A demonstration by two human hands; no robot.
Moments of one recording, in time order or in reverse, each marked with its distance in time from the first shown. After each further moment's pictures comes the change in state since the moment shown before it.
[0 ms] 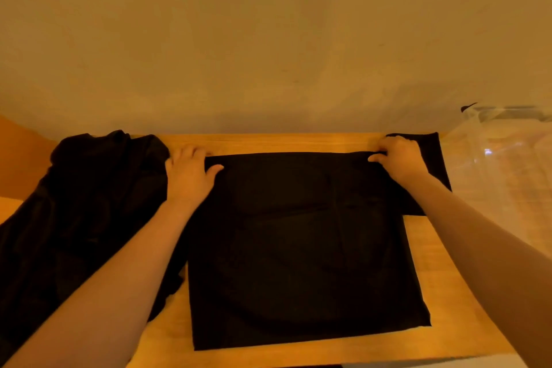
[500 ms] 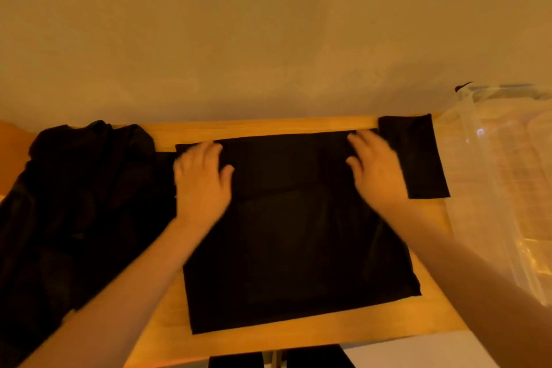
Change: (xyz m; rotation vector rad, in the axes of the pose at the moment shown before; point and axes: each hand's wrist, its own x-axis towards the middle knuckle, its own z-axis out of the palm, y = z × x) left_hand -0.048 0.042 0.006 -0.014 0.149 0.130; right_hand -0.059 -0.025 0.030 0.023 0.281 -0.204
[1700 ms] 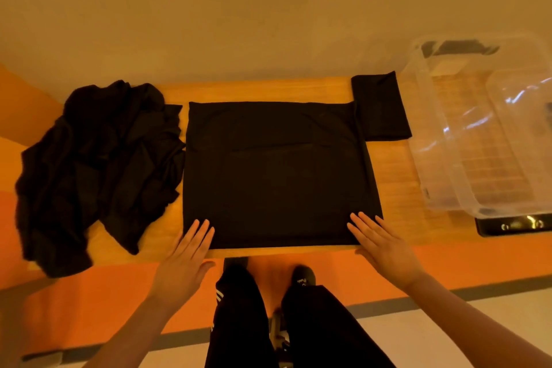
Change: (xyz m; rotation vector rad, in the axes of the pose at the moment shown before) left_hand -0.261 -0.048 0.009 0.199 -0.354 0.318; right_hand -0.265 0.052 0.003 -0.220 -0.450 -0.327
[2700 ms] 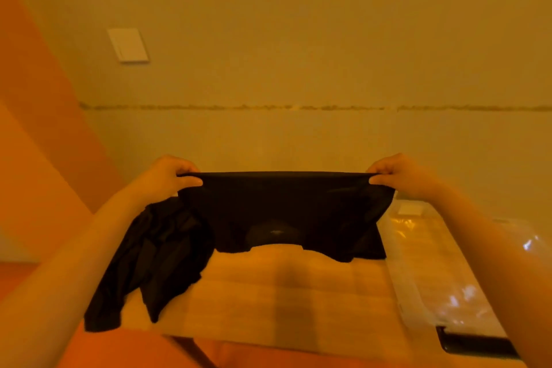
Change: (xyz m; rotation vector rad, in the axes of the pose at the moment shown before) left_hand 0.034 0.012 -0.365 -0.635 0.348 -0.284; right_hand 0.031 0.049 -0.373 0.644 0.320 0.076
